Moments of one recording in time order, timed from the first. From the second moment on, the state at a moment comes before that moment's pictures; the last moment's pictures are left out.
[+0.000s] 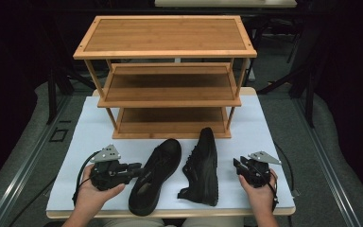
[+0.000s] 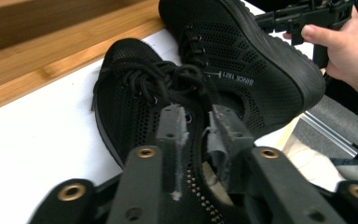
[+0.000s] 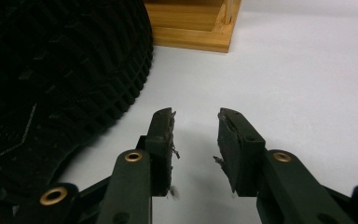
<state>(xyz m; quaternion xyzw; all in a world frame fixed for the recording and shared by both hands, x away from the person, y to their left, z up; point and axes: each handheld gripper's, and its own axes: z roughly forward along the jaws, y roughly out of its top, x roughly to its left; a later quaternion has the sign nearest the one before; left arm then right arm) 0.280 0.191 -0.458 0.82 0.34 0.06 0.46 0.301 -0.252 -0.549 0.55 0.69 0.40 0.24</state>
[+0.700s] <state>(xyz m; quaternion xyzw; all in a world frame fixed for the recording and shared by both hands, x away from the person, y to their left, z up) 0.294 0.177 -0.475 0.82 0.38 0.04 0.43 0.301 -0.249 -0.550 0.55 0.69 0.40 0.24</state>
